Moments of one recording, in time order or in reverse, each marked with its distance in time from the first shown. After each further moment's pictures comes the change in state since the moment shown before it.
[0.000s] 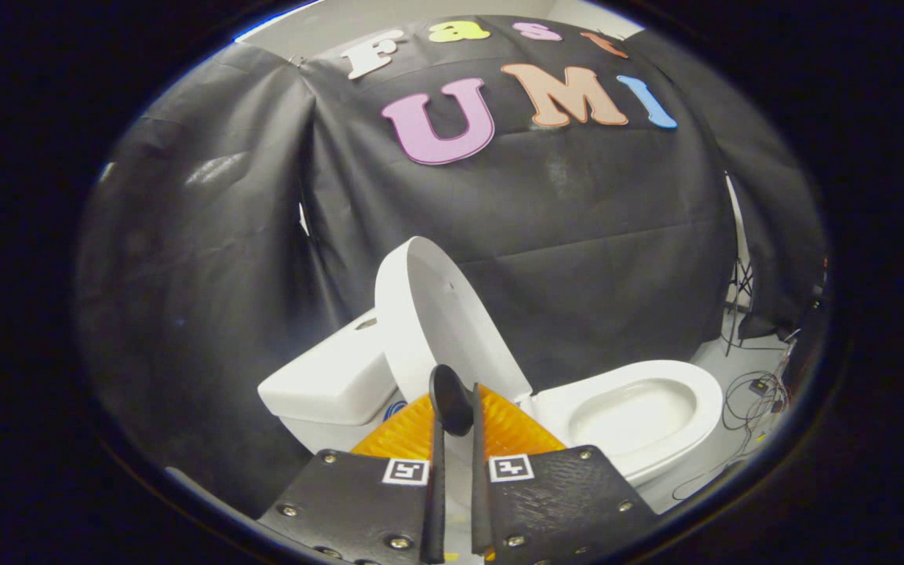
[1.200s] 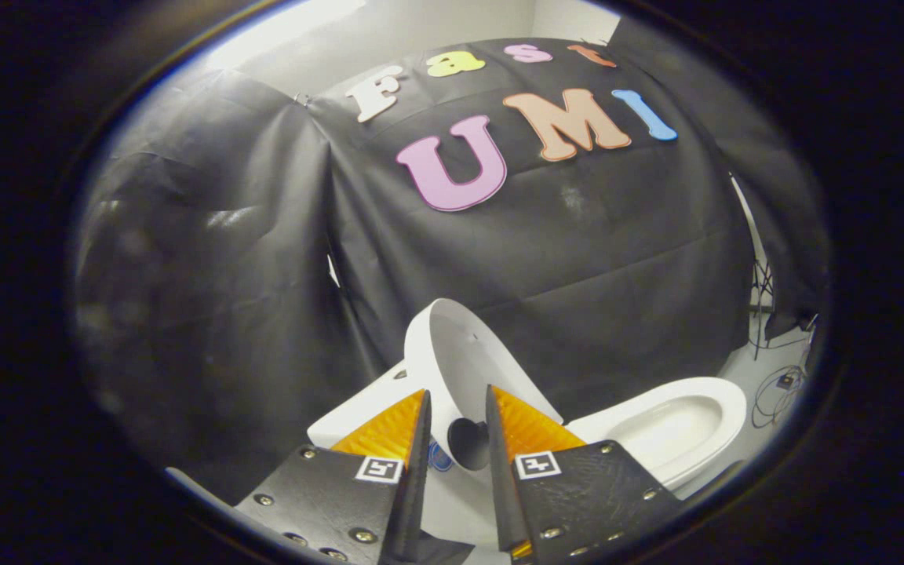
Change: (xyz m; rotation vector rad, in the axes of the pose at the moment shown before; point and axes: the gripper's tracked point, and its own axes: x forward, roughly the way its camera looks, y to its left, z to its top) arm -0.018 0.017 0.052 0.074 -0.156 0.113
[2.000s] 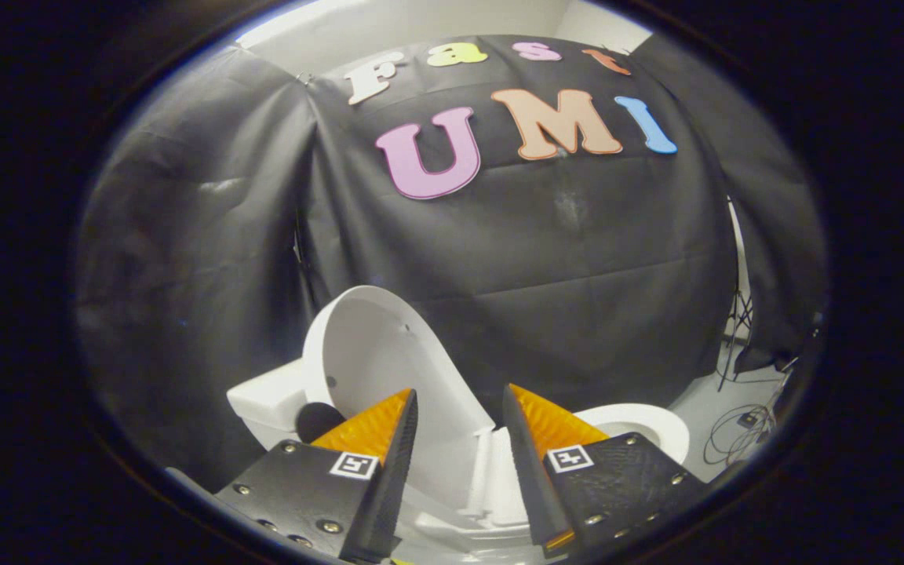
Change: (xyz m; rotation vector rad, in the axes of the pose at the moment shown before) arm 0.006 -0.110 0.005 -0.166 0.065 -0.077
